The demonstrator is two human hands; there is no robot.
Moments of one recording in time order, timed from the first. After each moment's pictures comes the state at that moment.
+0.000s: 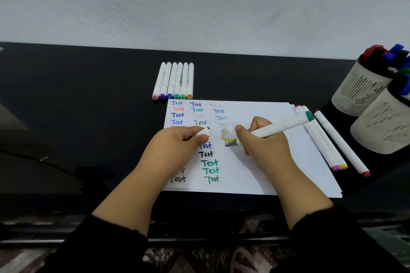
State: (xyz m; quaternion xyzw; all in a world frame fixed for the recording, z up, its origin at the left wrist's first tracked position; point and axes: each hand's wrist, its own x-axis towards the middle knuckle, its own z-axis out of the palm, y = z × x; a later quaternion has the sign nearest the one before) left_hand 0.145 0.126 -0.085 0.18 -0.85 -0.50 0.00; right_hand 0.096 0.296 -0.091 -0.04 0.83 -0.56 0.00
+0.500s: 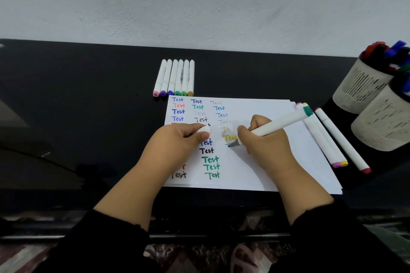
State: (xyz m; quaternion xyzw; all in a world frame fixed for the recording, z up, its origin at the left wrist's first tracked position) left_hand 0.147 0.125 -0.085 0.17 -0.84 -0.51 0.00; right_hand 0.095 0.297 -0.093 -0.05 0.85 -0.53 0.00
